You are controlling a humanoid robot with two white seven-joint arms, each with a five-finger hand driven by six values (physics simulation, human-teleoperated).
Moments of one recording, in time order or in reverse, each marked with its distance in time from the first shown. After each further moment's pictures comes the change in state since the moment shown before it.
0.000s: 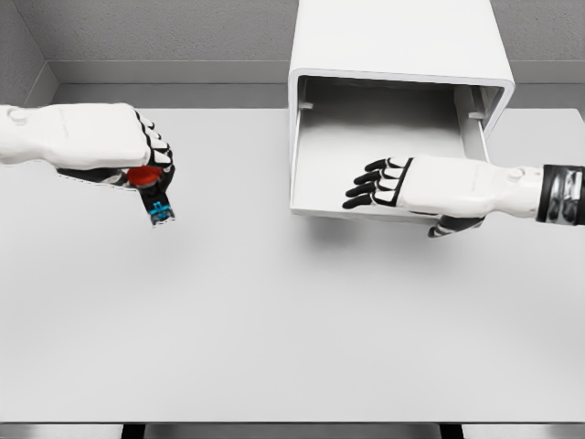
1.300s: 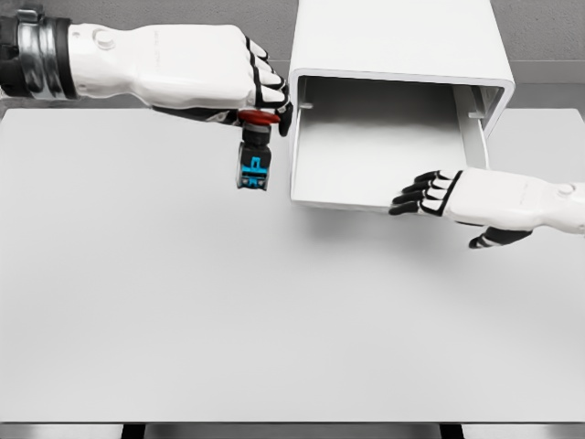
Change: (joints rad) left arm -0.204 -0.299 -0.007 0.024 0.040 0.000 -0.002; right arm 0.164 -0.118 -0.125 -0.001 -0.006 -0.001 -0.003
